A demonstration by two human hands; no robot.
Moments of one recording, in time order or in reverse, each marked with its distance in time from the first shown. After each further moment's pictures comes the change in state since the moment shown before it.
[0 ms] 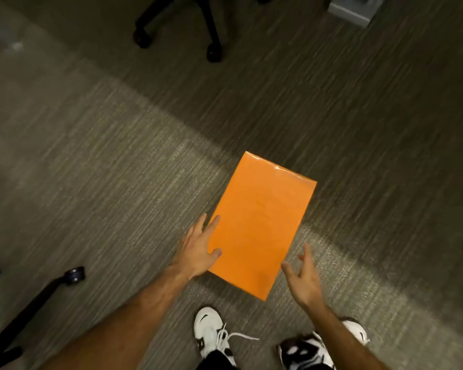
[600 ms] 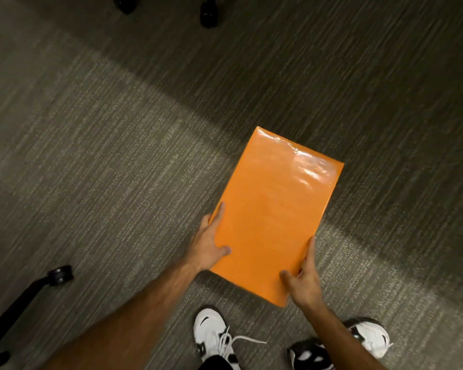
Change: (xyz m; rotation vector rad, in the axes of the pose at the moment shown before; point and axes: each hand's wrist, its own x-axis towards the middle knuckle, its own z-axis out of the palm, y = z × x) left_hand 0.045 -0.015 0.051 -0.363 -0.079 -0.114; right_hand 0.039 0.049 0.051 0.283 -0.030 0.006
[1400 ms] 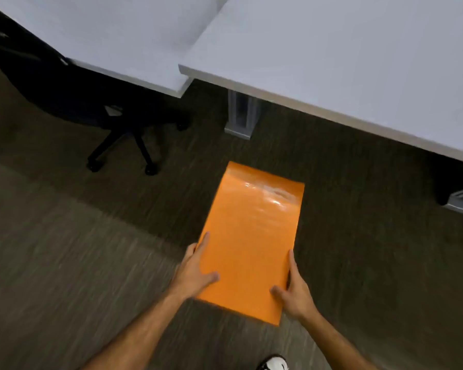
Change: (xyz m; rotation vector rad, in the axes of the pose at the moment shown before) left_hand -0.152 0.448 -0.126 0.088 0.018 0.228; right_hand -0.160 -0.323 -0.351 -0.152 0.064 -0.129
